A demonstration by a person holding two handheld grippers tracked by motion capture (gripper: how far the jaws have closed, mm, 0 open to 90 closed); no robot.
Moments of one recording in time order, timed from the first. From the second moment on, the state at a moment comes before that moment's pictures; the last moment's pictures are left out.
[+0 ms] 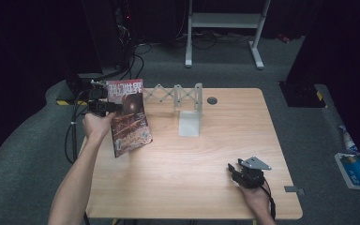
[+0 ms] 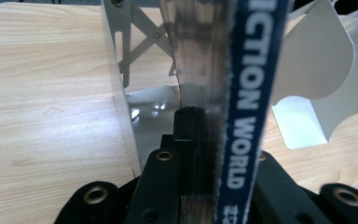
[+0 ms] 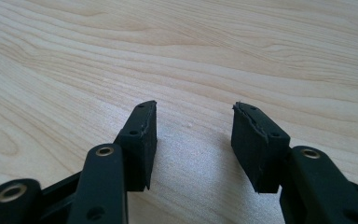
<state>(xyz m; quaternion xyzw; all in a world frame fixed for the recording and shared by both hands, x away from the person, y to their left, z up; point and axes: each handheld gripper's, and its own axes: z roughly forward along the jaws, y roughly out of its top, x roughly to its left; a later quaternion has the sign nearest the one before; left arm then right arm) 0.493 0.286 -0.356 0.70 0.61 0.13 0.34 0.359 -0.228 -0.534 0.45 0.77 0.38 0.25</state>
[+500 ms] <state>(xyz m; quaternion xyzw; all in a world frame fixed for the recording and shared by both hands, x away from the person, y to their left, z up) 0.481 0.286 -0.344 0.68 0.59 0.18 0.38 0.359 -0.228 -0.534 0.45 0.77 0.38 0.25</state>
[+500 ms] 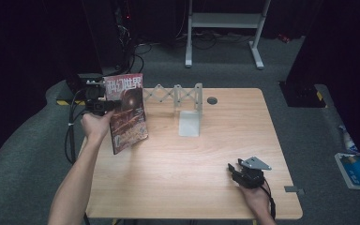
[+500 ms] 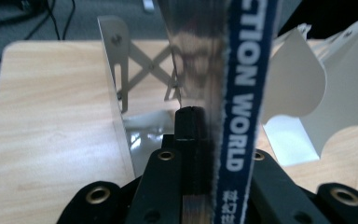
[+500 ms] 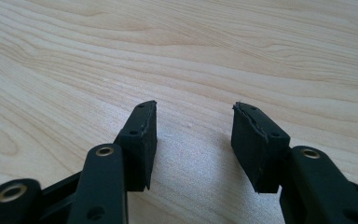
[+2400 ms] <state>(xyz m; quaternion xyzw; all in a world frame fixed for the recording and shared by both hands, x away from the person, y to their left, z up) 0.480 0.263 -0.363 0.67 0.58 0.24 0.40 0.359 -0.228 -0.534 0.45 0.77 0.38 0.25</state>
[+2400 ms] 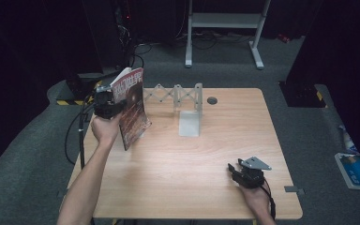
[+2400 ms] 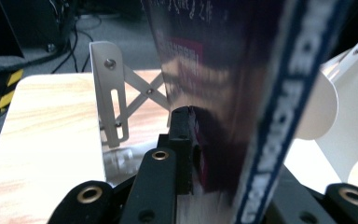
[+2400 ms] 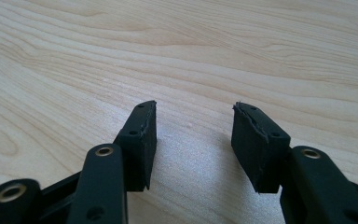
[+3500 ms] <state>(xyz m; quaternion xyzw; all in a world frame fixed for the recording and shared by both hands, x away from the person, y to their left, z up) 0.474 0.265 -0.352 0.66 0.58 0.27 0.40 0.359 -0.228 -0.534 0.45 0.77 0.38 0.25</state>
